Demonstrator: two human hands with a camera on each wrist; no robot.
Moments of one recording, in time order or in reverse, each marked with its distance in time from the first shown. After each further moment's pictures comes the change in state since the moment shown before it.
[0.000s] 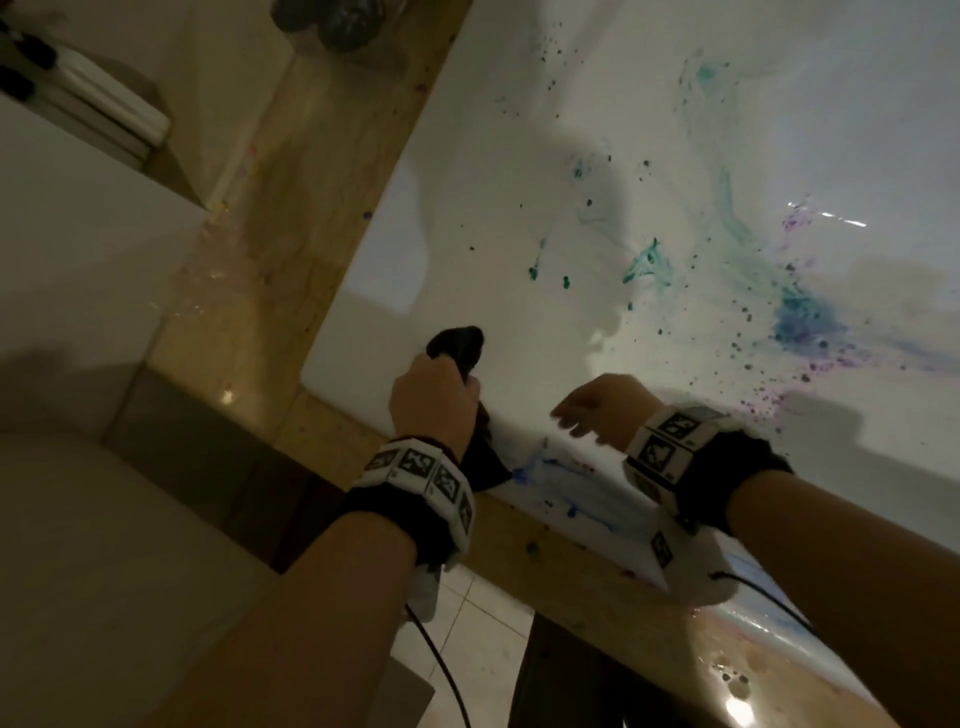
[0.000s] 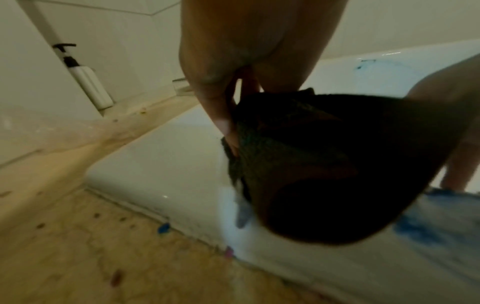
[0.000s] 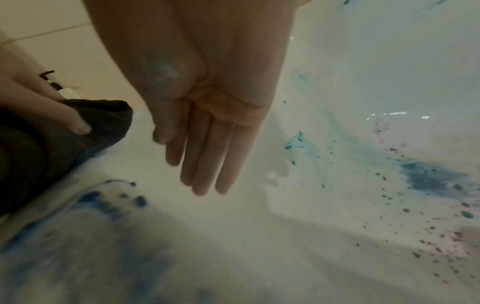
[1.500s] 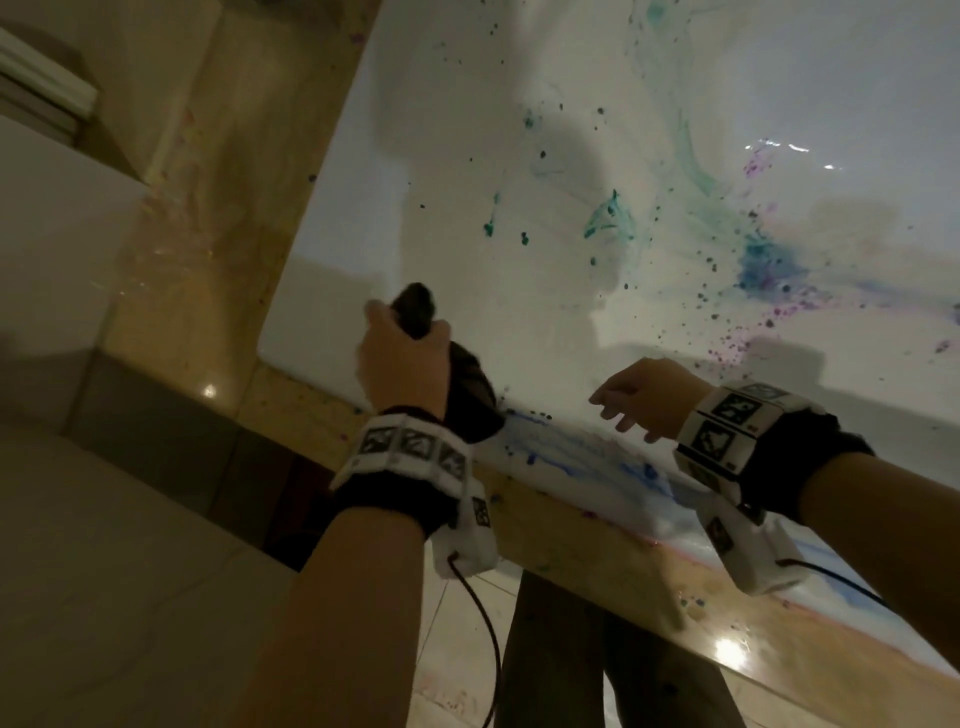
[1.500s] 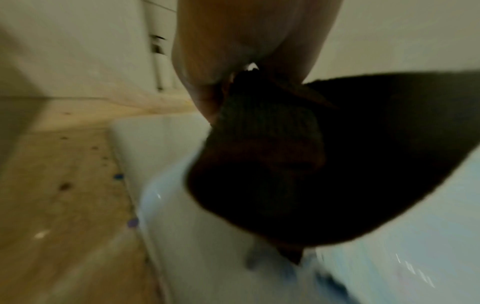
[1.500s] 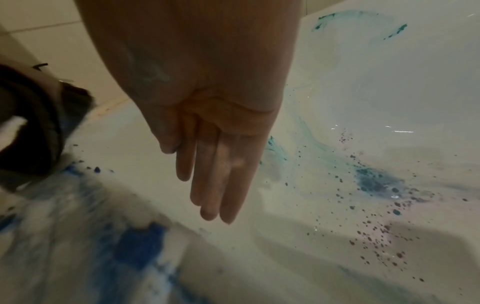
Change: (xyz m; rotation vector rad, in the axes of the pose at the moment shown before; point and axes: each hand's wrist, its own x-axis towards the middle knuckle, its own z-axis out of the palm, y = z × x) left_hand -0.025 0.026 -0.001 -0.577 0.196 -0.238; right_hand -0.050 0.057 -0.010 -0.020 0.032 0.151
